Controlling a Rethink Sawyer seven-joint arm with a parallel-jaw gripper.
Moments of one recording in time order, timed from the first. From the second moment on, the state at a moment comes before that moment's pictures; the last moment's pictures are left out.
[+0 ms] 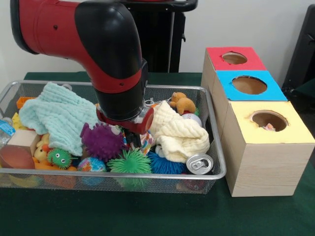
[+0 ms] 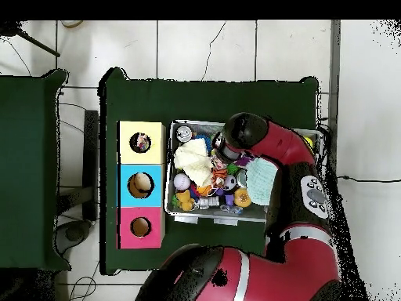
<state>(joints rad) -0.34 -0.30 -0.03 1.21 0.10 0.90 1.81</state>
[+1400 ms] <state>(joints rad) -0.29 -0.49 -0.14 1.13 0.07 1.20 1.81</state>
